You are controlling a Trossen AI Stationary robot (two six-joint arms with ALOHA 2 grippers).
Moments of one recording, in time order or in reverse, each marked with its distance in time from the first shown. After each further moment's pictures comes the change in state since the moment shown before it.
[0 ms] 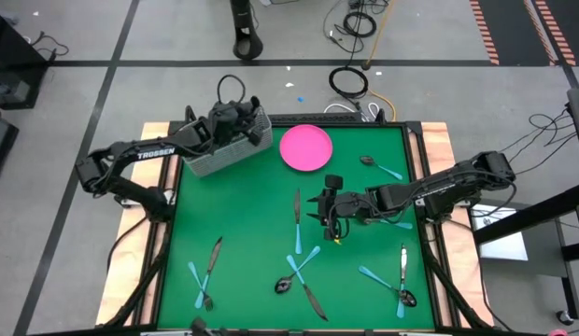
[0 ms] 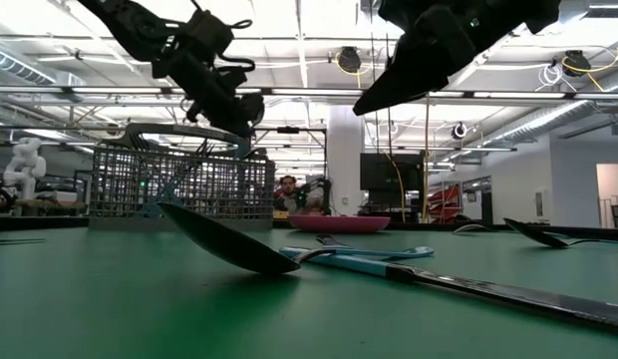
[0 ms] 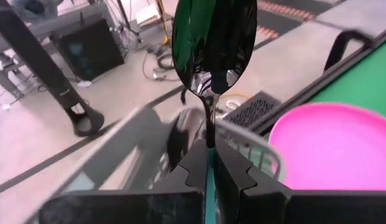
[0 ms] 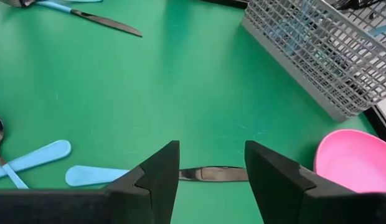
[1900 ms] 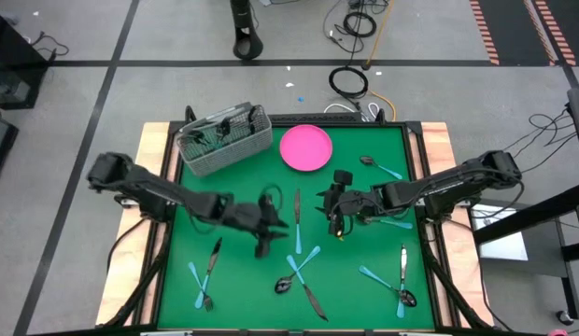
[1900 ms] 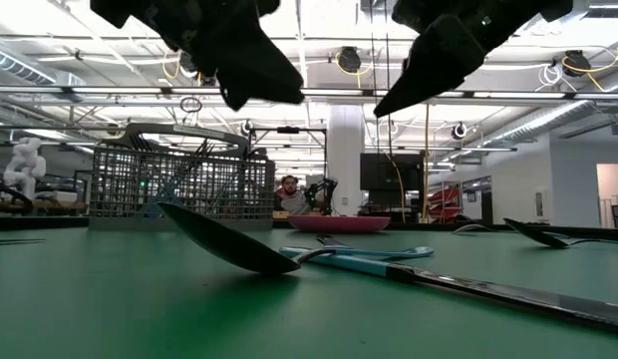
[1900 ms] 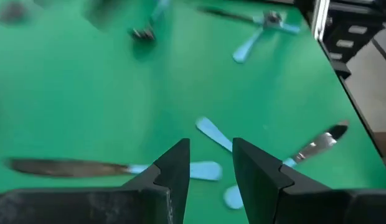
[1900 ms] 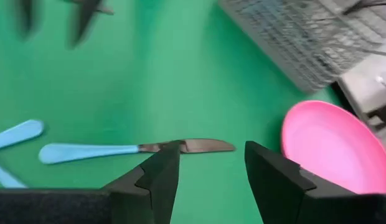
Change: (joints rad) left arm -0.840 0.158 0.029 0.015 0.258 -0.218; right arm 0.000 -0.077 0.001 -0.158 0.093 0.049
